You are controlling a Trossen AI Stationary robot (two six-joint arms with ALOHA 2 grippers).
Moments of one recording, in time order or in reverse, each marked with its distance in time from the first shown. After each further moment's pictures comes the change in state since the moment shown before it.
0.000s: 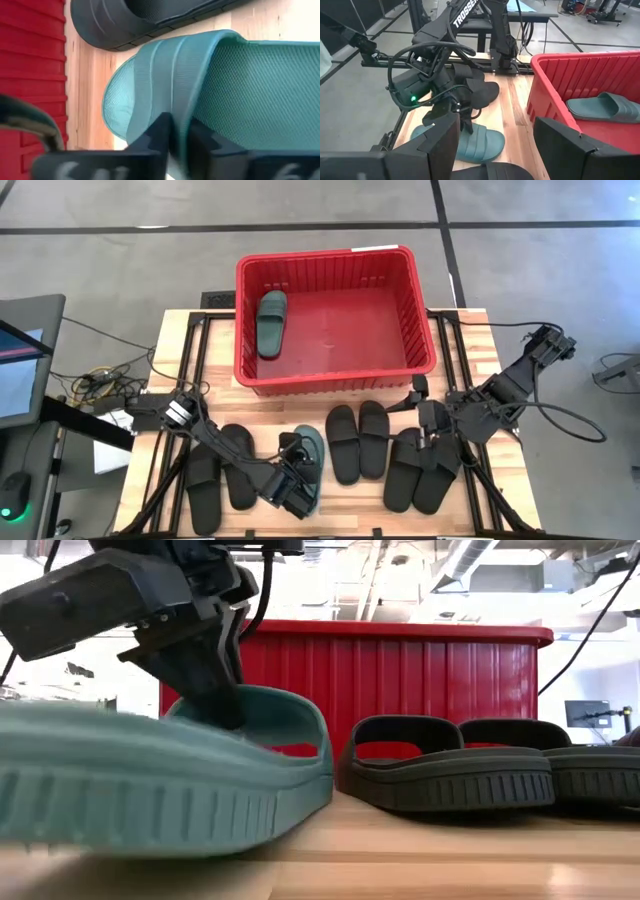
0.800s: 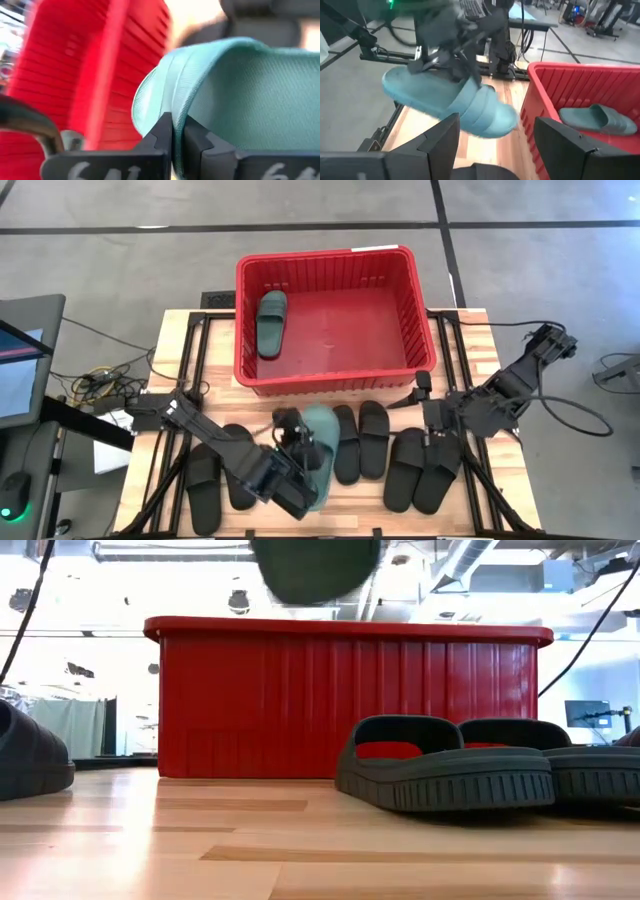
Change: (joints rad) left arm 0.020 0.000 0.725 -0.590 -0.249 -0.008; right arm 0.000 -0.033 0.000 -0.004 -0.003 -0.102
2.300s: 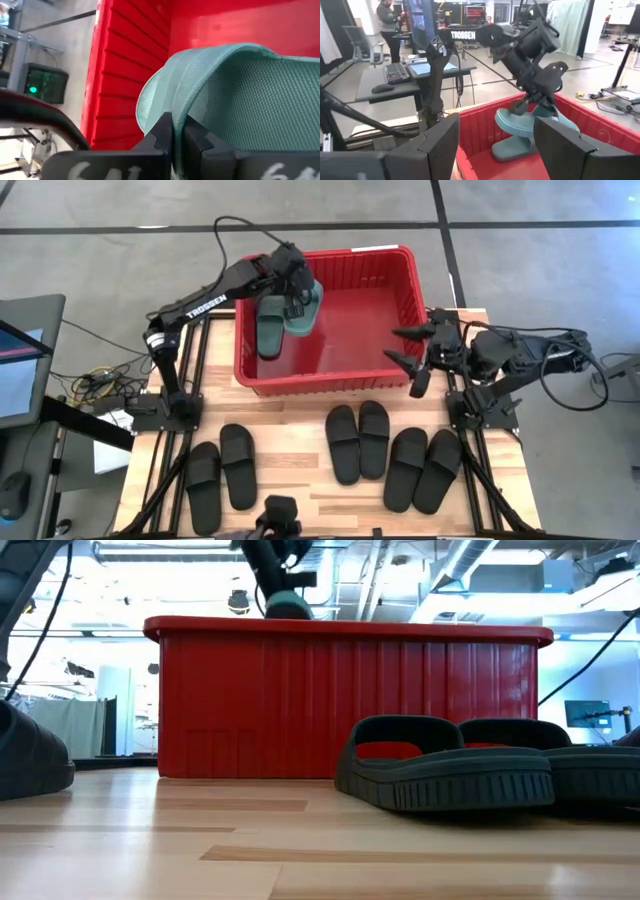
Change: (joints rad) left arm 1.150 -0.294 -0.415 0.700 0.606 1.187; right arm -0.403 -0.131 0.000 0.209 0.004 -0.069
